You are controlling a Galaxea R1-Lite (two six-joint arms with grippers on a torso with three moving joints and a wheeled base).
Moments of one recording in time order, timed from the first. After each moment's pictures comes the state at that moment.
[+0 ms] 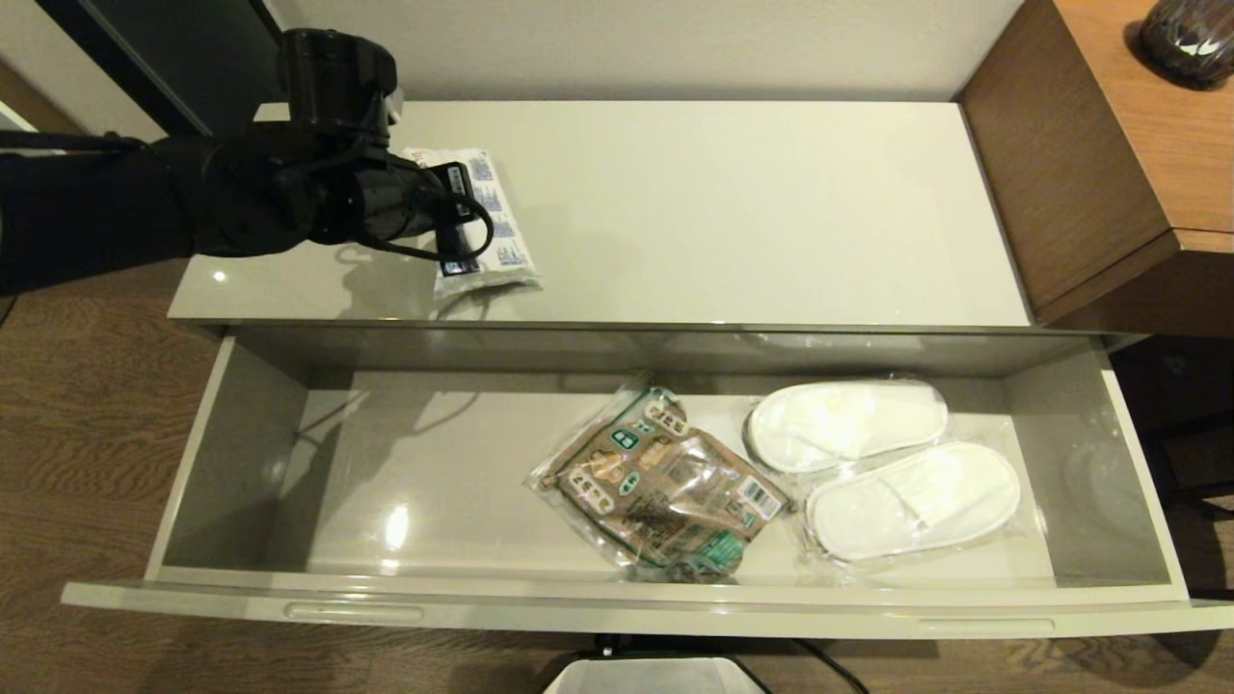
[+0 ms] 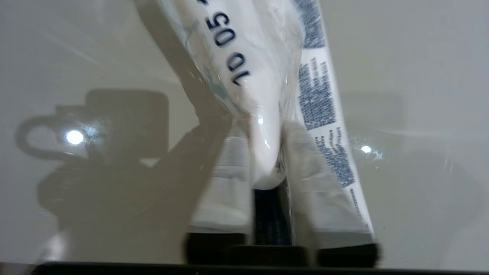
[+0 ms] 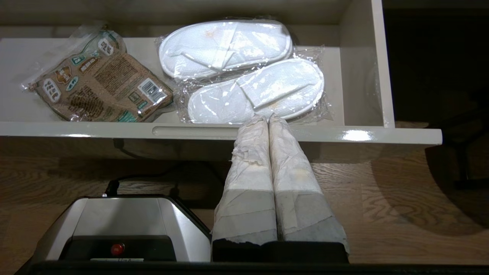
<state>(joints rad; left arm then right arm) -0.31 2.02 -1.93 0.13 0.23 -0.23 0.00 0.01 0.00 -0.01 0.00 0.00</state>
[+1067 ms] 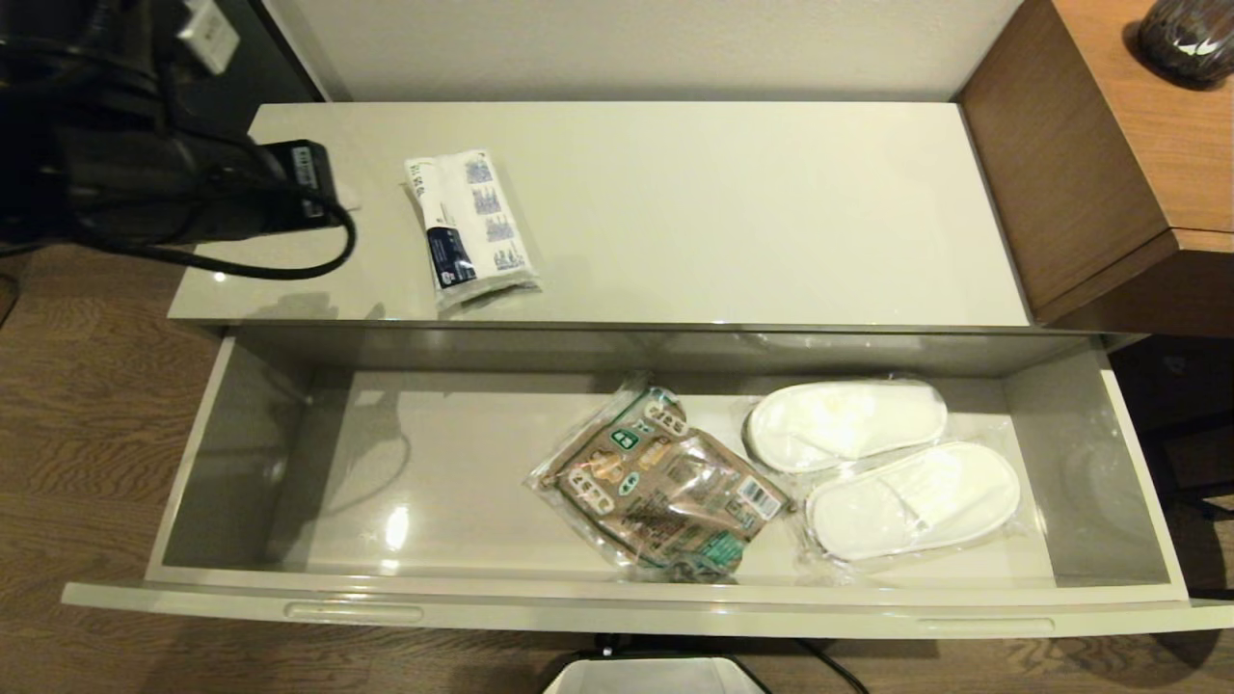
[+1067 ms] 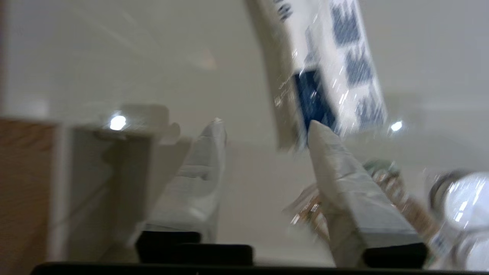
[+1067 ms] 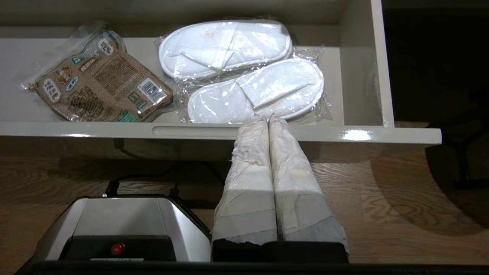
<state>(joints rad) -0.27 1.54 -1.55 0.29 0.25 -0.14 0.00 0.01 0.00 -0.01 0.00 0.00</state>
